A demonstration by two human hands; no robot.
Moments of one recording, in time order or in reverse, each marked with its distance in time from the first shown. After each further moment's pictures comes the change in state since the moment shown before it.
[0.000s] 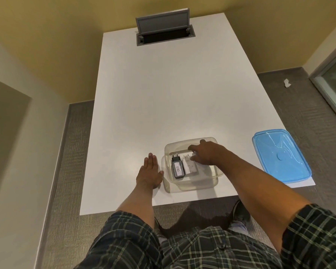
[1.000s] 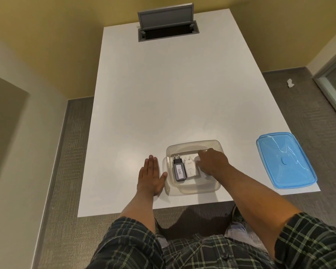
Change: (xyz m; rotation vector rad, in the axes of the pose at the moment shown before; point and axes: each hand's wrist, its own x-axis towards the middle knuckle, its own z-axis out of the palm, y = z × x) left_hand 0.007 -0.010 0.029 -0.050 0.129 0.017; right_hand 0.009 -0.003 0.039 -0.013 0.182 0.206
